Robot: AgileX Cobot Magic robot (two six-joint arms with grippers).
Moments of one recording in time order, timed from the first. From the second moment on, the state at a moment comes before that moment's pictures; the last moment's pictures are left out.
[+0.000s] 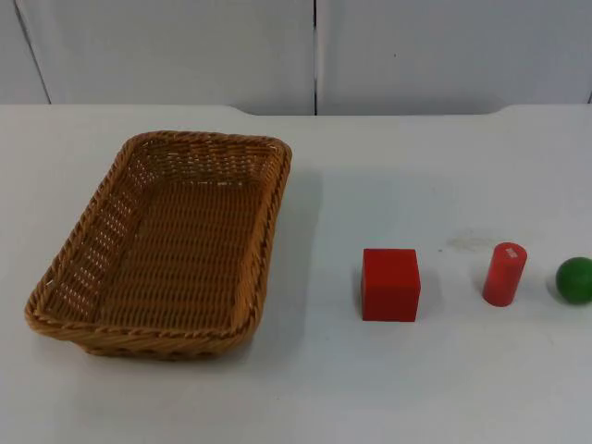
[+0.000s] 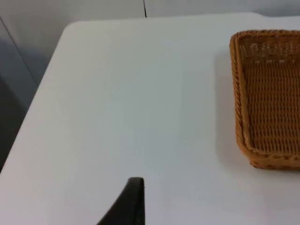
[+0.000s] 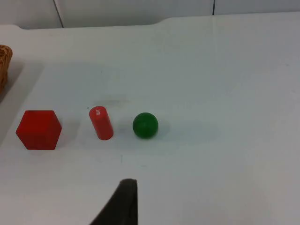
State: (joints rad) right arm 0.08 0.00 -0.52 -0.02 1.08 0.06; left arm 0.03 0.00 -0.51 0.03 1.07 0.03
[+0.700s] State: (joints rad) right arm 0.08 0.00 -0.52 -0.02 1.08 0.06; left arm 0.03 0.11 -0.70 0.03 1.05 0.03
